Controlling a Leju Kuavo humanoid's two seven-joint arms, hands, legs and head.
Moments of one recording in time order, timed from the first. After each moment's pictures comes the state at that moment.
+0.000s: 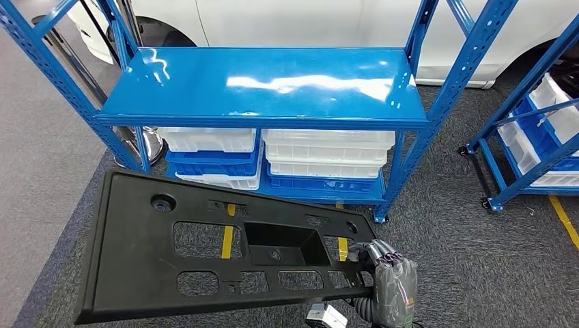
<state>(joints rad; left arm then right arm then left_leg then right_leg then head) -0.05 -0.17 0.45 -0.20 -0.79 0.23 -0.43 0.24 0.01 0.41 -1.86 1.06 -0.69 -0.24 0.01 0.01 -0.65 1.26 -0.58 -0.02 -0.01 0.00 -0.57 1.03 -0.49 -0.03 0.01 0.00</state>
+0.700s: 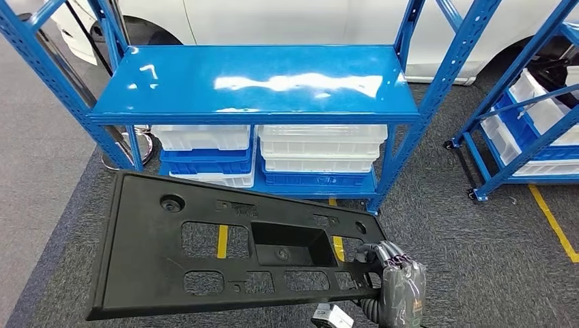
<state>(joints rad) -0.04 -0.17 0.47 -0.20 -0.80 0.23 -0.44 0.28 0.03 0.35 -1.88 1.05 -0.69 -0.27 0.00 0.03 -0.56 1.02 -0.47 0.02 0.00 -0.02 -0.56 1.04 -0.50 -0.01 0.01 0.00</state>
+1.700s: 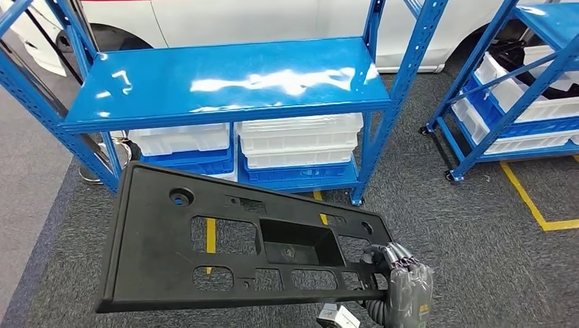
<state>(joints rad) -0.04 -0.17 0.49 -0.20 -0.82 0.23 -0.44 0.30 0.05 0.31 -1.90 1.03 -0.69 -0.30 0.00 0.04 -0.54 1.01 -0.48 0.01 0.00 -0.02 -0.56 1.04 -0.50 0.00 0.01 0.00</state>
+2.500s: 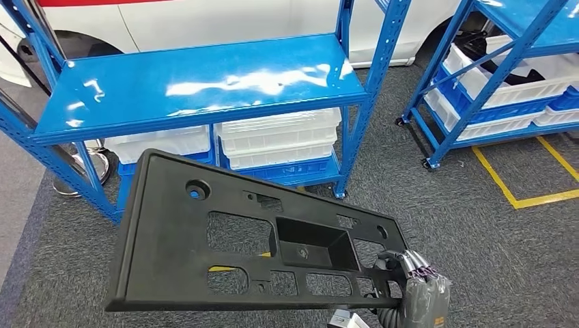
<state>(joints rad) -0.04 -0.17 0.52 -0.20 -0.82 0.23 -0.44 0.37 0.13 0.23 -1.96 1.02 -0.69 -0.39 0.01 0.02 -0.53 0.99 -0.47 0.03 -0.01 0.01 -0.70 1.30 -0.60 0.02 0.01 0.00</state>
